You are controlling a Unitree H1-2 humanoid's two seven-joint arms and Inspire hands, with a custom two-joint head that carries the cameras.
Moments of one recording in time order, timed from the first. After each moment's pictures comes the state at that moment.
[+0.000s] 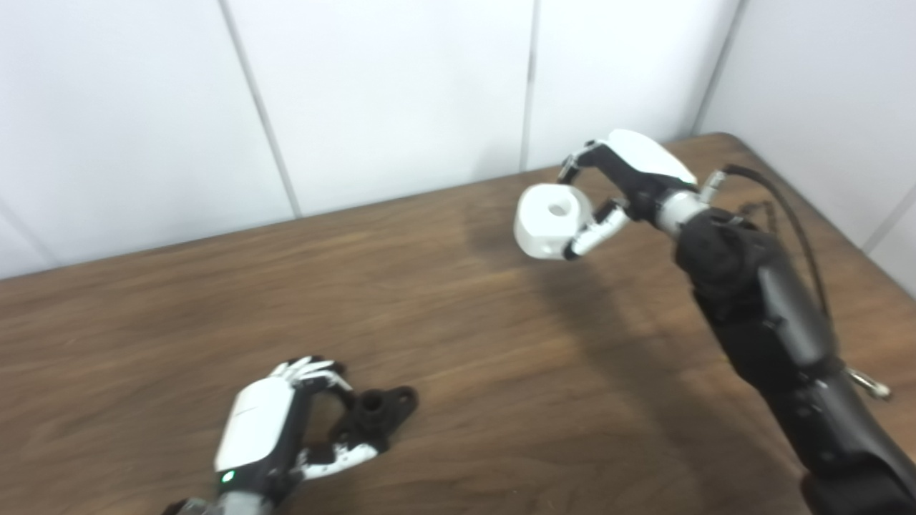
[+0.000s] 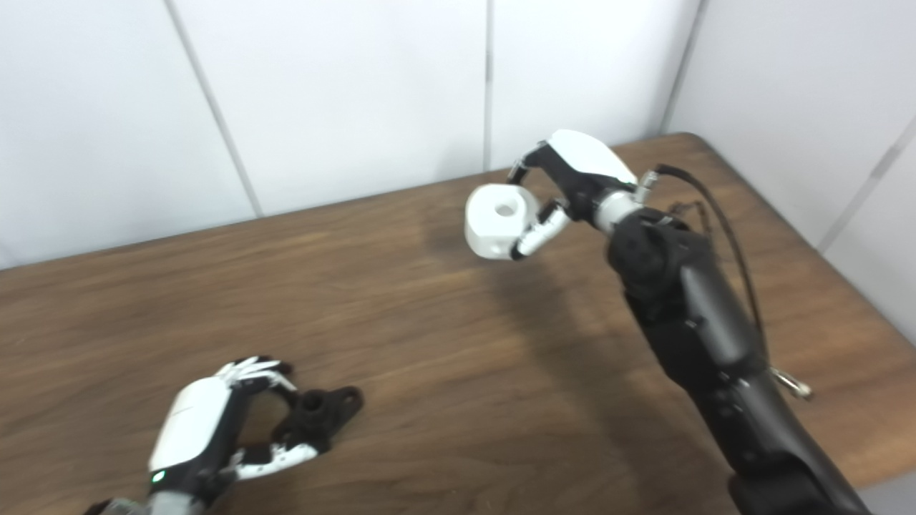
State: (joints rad) left arm 0.00 0.21 -0.36 -0.20 0.82 0.11 -0.09; right arm -0.39 -0.52 0.03 -0.32 -0.81 0.47 0.59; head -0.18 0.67
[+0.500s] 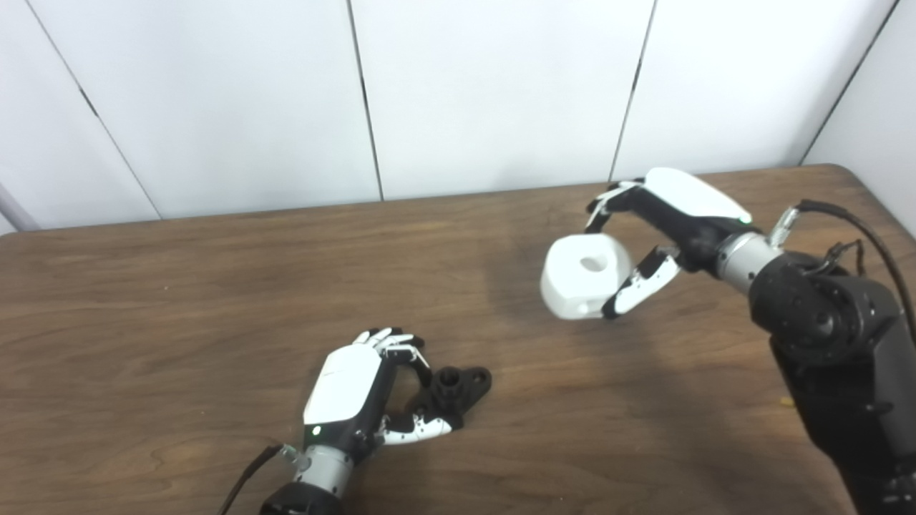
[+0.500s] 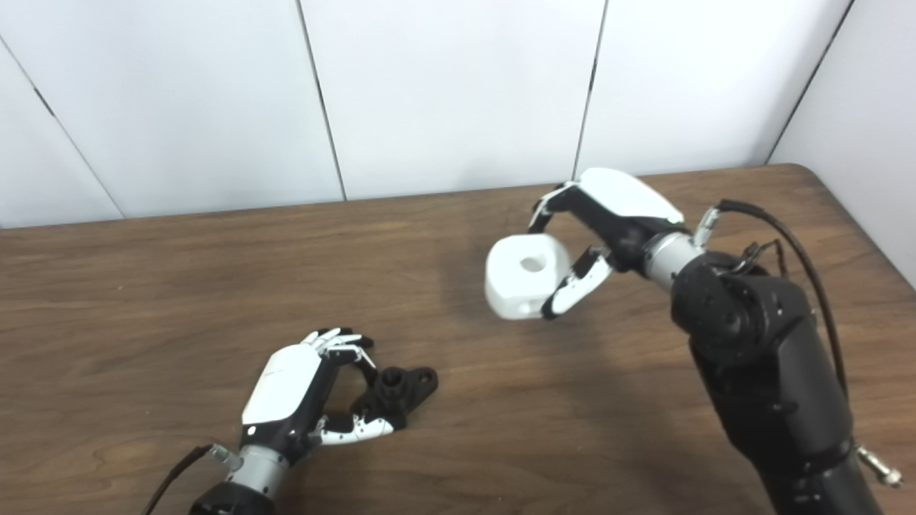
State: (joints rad) left arm -0.03 0.15 -0.42 -0.18 0.90 0.18 -0.07; right arm -0.39 -0.45 0.10 -0.55 -0.83 0.47 0.86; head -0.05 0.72
